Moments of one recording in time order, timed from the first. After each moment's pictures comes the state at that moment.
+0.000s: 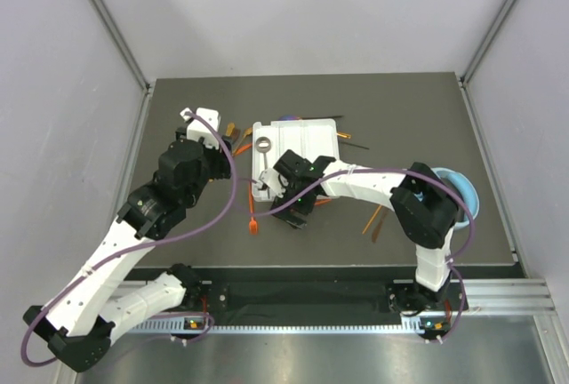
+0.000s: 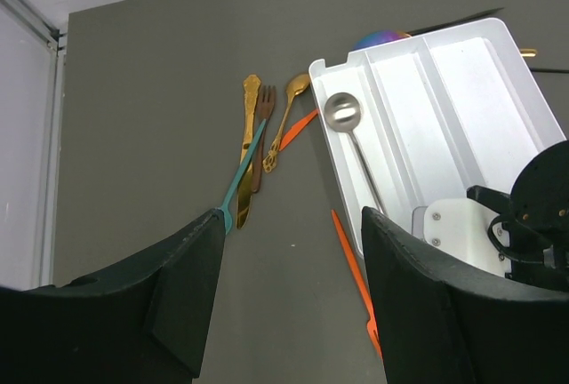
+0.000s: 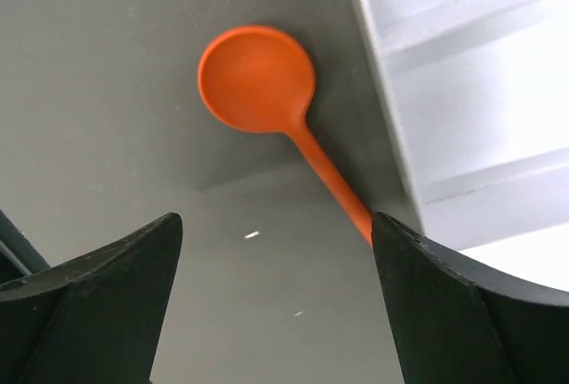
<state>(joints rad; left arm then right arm) -0.62 0.86 1.07 -0.55 -0.46 -0.08 0.94 1.89 1.32 -0.64 -0.13 -0.27</state>
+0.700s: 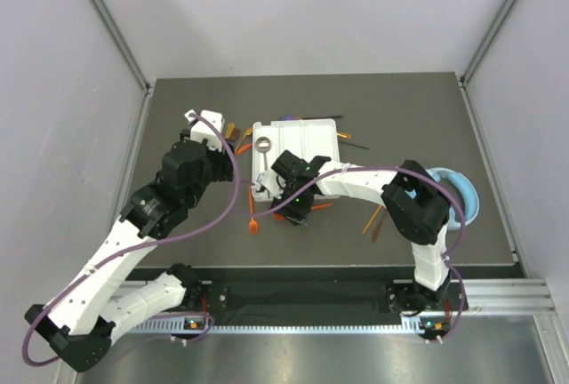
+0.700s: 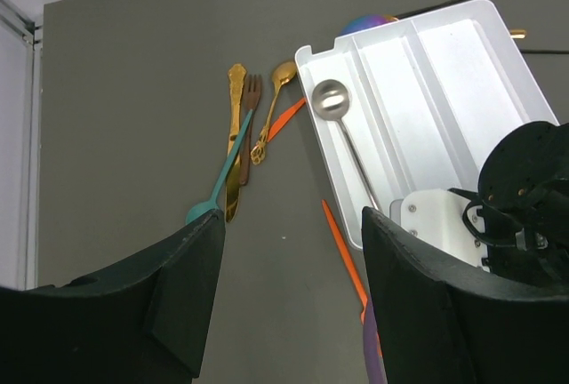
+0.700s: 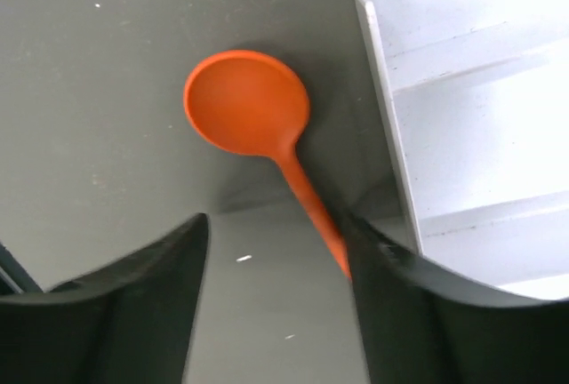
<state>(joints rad) -0.61 0.86 1.05 -0.55 -0.41 -0.08 0.93 1.95 1.36 -0.63 -0.16 -0.32</state>
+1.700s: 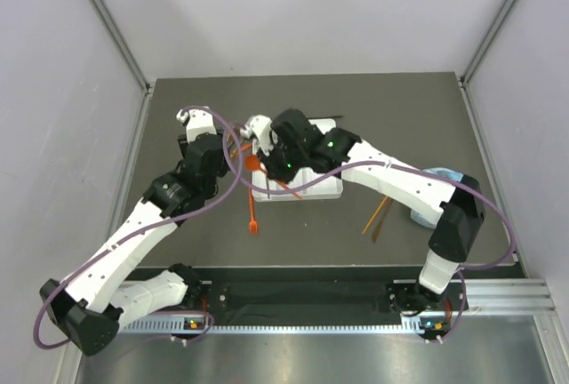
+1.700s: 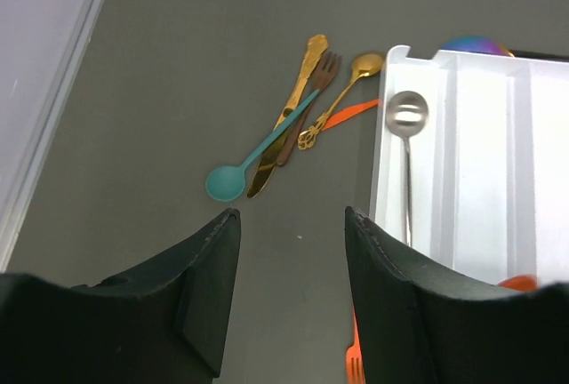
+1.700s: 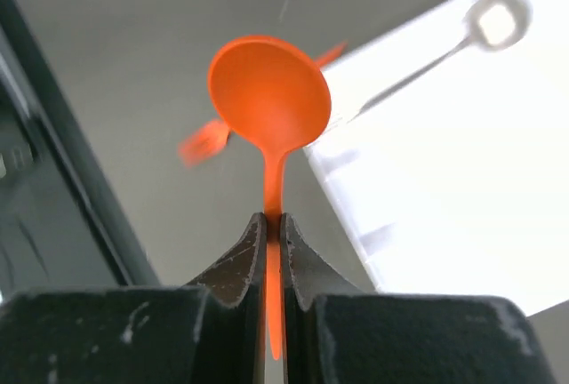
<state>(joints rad) -0.60 0.98 1.02 -0.55 -0.68 -0.36 0.97 1.72 1.60 -0.68 -0.14 -0.11</state>
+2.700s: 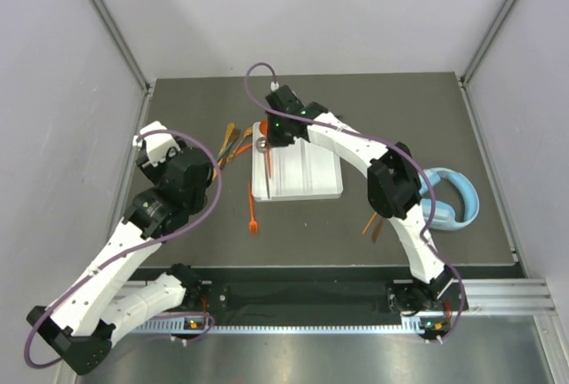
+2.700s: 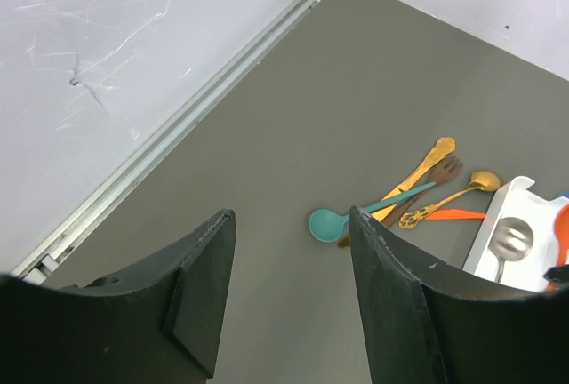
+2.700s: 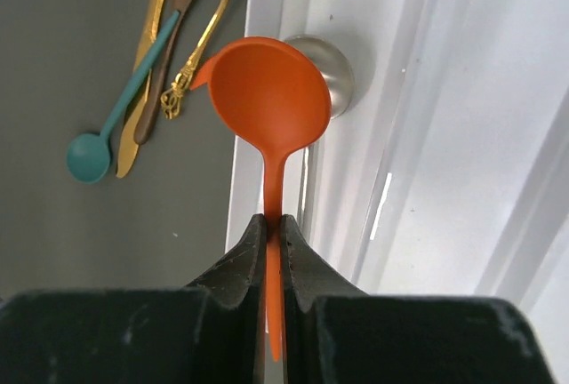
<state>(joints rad) -0.60 0.84 0.99 -0.68 -1.14 -0.60 0.75 2.26 2.06 -0.64 0.00 0.63</state>
